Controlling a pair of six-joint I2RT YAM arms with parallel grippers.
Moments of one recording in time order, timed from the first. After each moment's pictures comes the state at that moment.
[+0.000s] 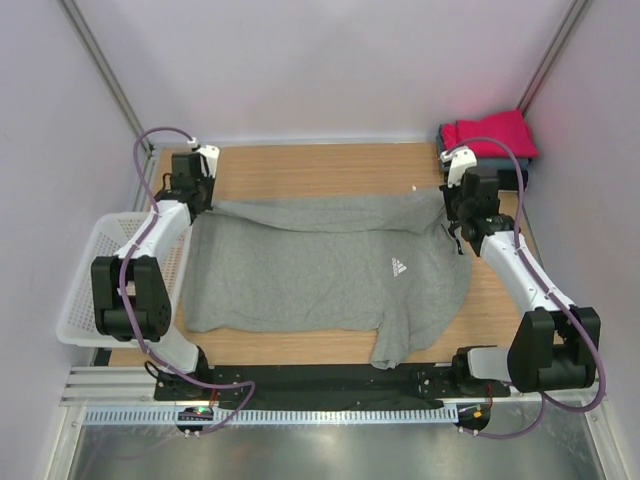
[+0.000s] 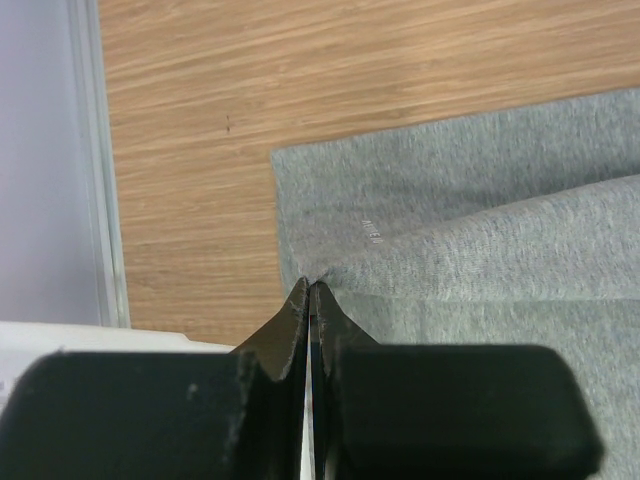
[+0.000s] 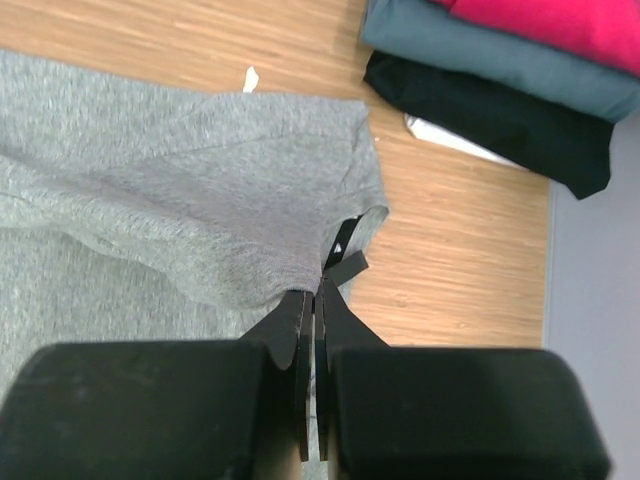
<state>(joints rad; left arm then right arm) -0.03 1.62 1.20 -0.28 -0.16 0.25 0.05 1.30 0.96 -0.17 0.07 -0.26</state>
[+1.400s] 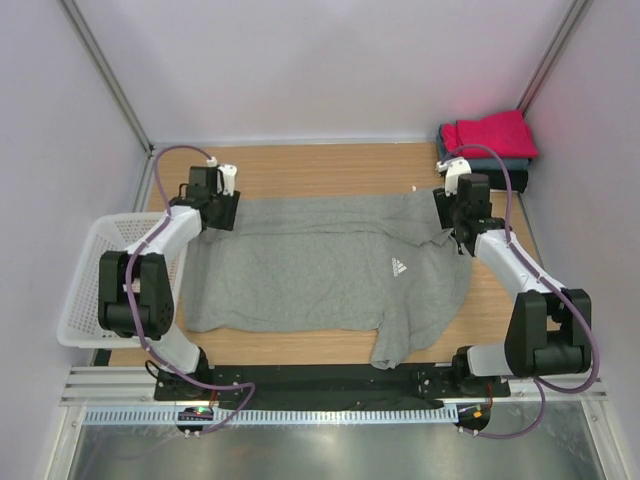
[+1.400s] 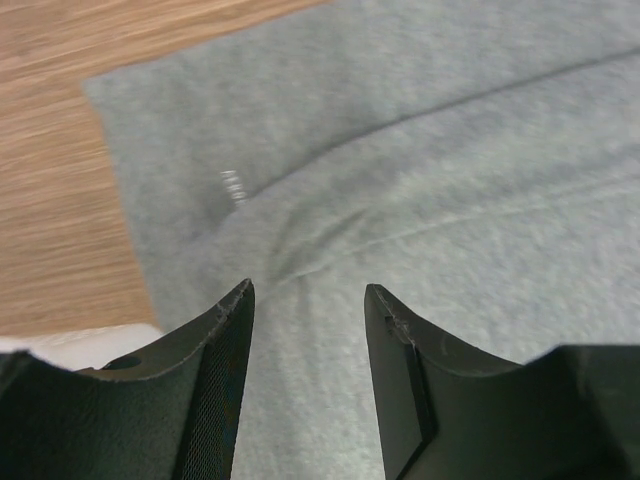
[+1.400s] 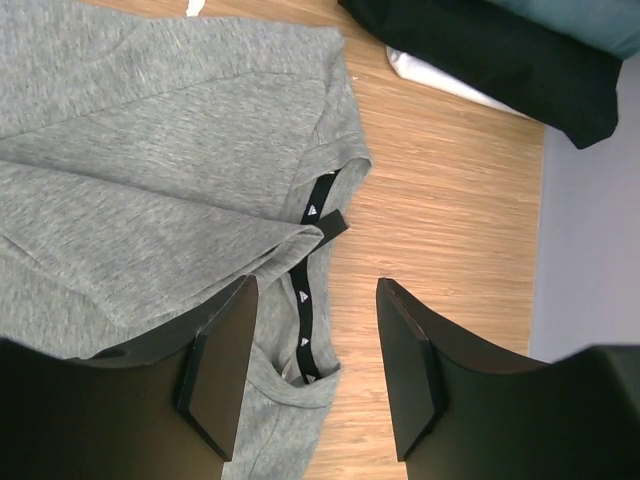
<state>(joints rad) -0.08 1.64 1.12 -0.35 -0.06 0.15 0.05 1.38 0.87 -0.10 0.17 -0.29</state>
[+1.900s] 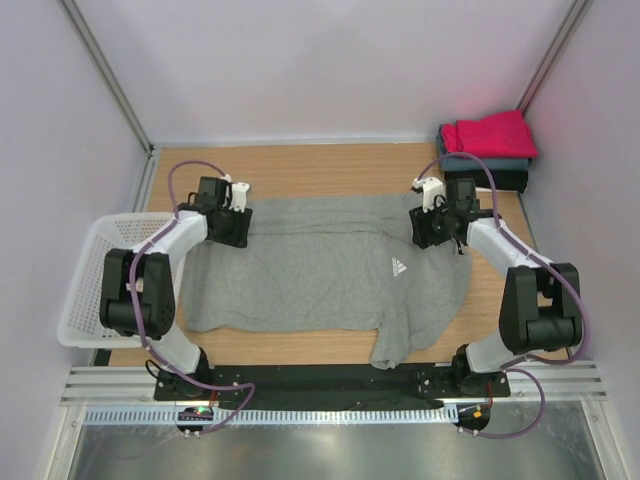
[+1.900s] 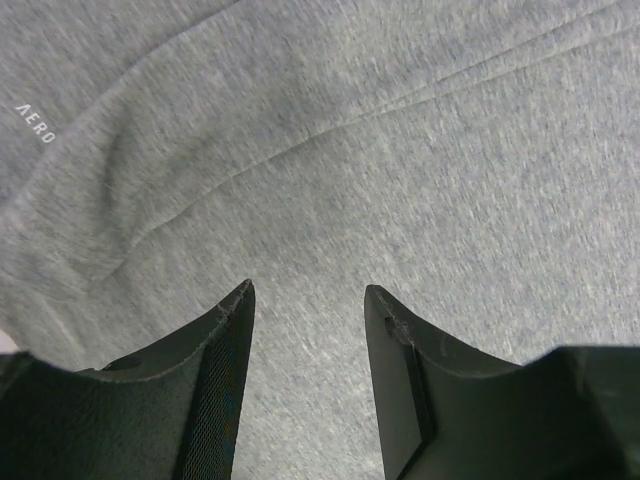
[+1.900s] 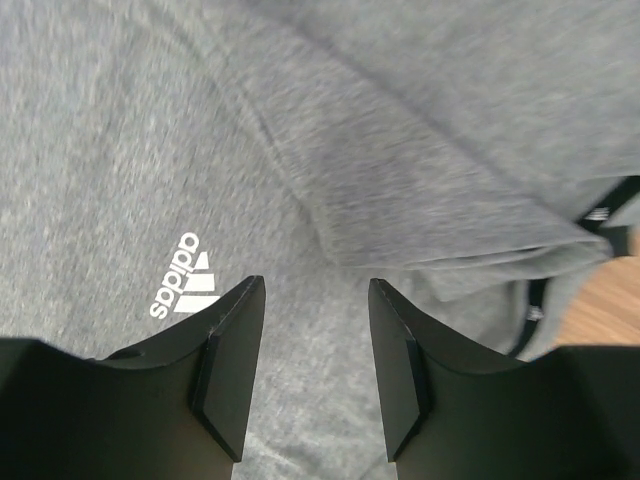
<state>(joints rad) -0.13 1.64 1.07 -0.46 0.14 0.13 0.06 1.46 0.96 -0.37 -0.26 -0.33</state>
